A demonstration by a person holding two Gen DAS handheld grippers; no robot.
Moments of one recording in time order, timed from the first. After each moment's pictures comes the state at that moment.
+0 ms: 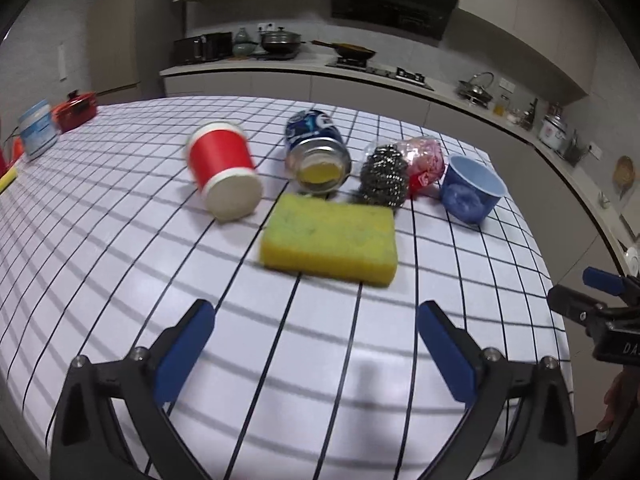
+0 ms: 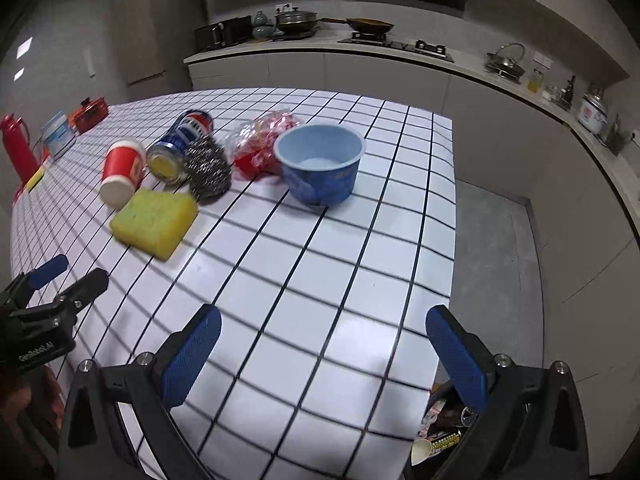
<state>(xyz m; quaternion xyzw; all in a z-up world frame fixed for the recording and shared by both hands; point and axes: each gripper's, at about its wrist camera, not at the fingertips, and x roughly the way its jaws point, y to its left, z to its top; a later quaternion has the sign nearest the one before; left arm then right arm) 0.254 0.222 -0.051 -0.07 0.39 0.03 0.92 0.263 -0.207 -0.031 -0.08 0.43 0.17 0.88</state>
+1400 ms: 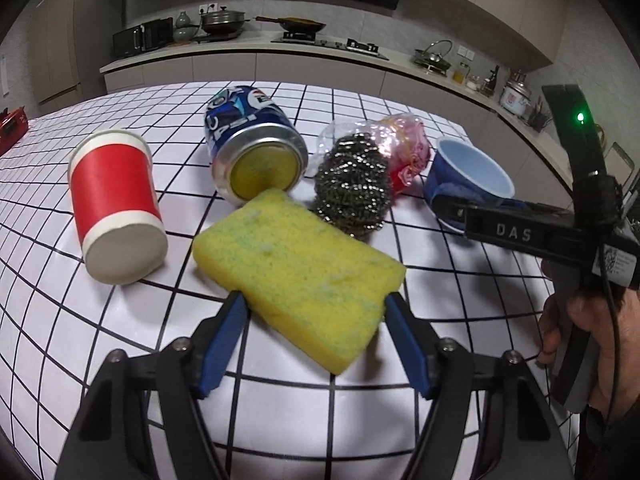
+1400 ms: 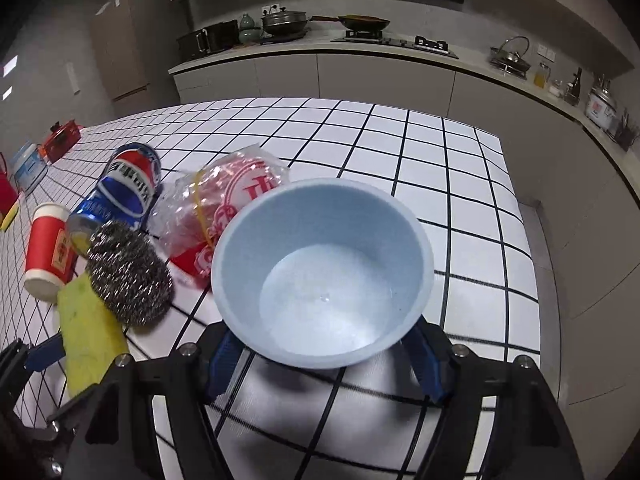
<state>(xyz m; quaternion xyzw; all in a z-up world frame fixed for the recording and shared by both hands) 0.318 0.215 -0.068 -0.05 0.42 -0.07 0.90 0.389 -0.148 -0.073 -0.06 0.43 0.17 0.89</state>
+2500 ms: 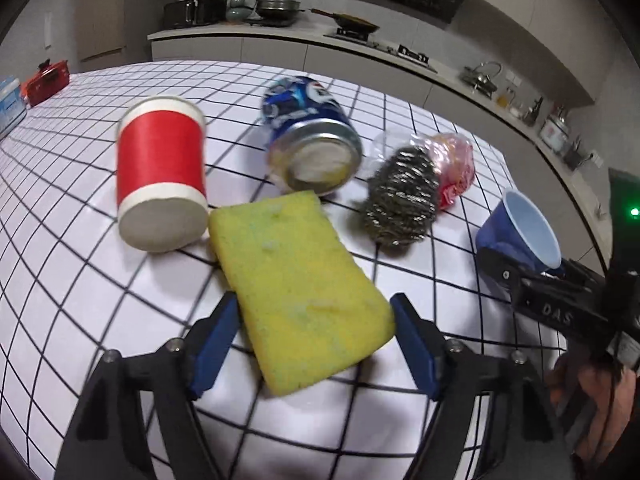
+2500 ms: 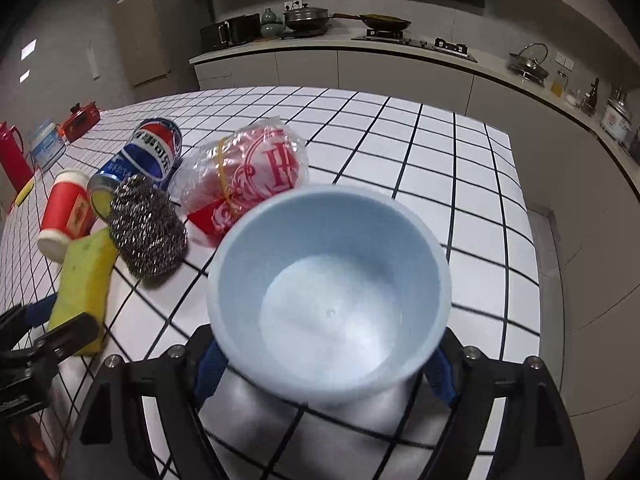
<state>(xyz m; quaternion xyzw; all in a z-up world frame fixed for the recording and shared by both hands) 0.328 0.237 -0.075 -0.12 0.43 0.01 0.89 0.377 -0.156 -0.078 -0.07 0.43 0.20 0.88</state>
